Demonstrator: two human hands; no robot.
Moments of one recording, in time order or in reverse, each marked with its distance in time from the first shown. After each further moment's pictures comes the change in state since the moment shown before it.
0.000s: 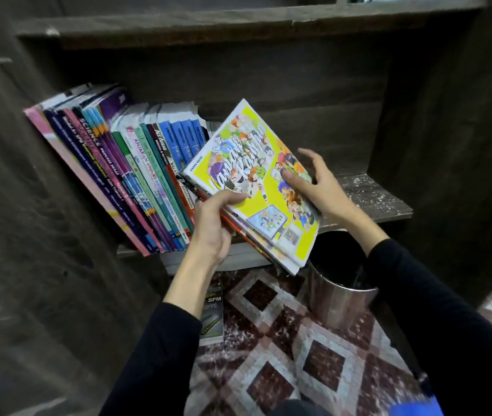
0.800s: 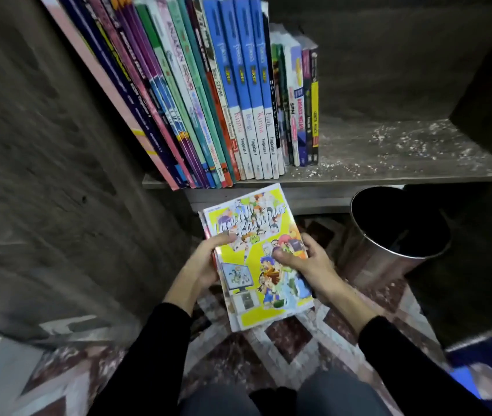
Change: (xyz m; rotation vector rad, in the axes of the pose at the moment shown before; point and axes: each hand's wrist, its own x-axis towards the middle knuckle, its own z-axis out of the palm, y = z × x) left_hand -0.005 -0.123 -0.173 0.027 0.070 -0.543; right_hand -0.115 0.128 0.137 0.455 -0.174 0.511
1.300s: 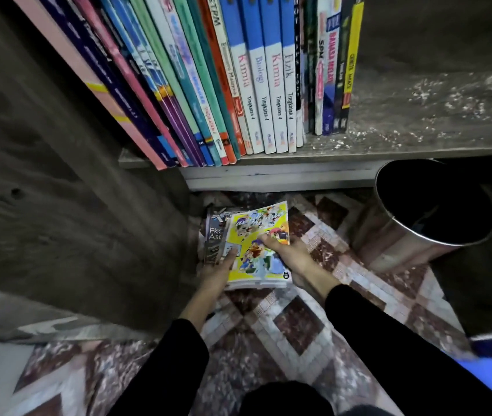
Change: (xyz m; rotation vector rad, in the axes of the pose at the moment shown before) left_hand 0.079 -0.096 -0.059 0.518 0.567 -0.156; right_hand 0.097 0.096 0.025 0.020 0.166 0.355
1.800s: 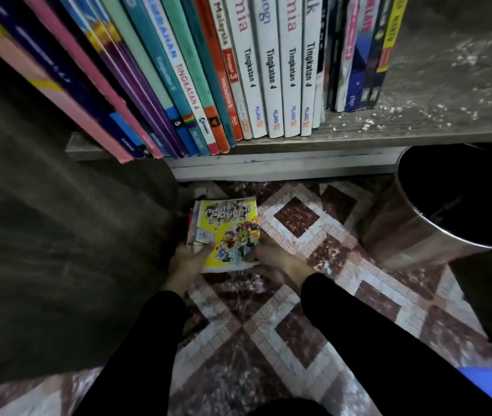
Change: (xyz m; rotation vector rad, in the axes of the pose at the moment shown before) left_hand 0.093 0.007 -0.009 0.323 0.083 0.024; right_hand 0.061 0.021 0.036 0.021 -0.247 0.236
